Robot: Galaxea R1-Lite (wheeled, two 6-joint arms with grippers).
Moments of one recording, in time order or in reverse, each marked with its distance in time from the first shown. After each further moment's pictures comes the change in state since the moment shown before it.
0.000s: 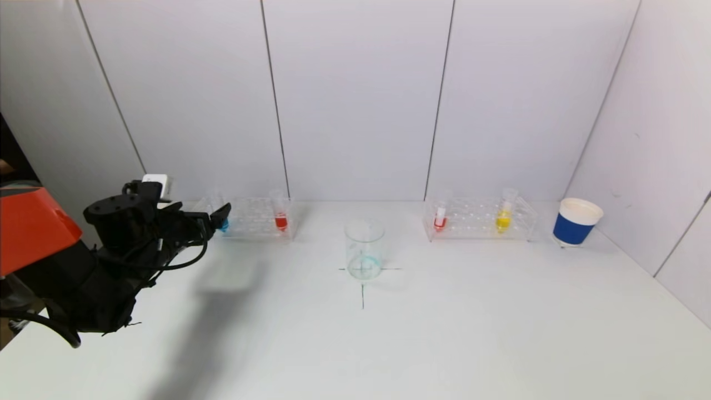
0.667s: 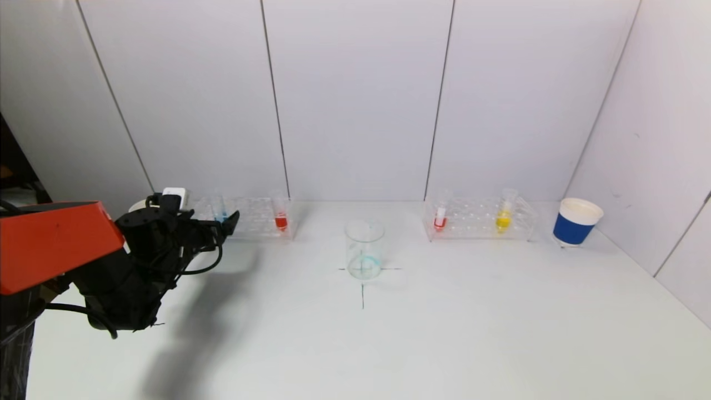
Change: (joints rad) left arm 0.001 0.191 -0.109 -0.092 0.006 0.009; right arm 0.000 0.000 0.000 0.000 0.000 0.000
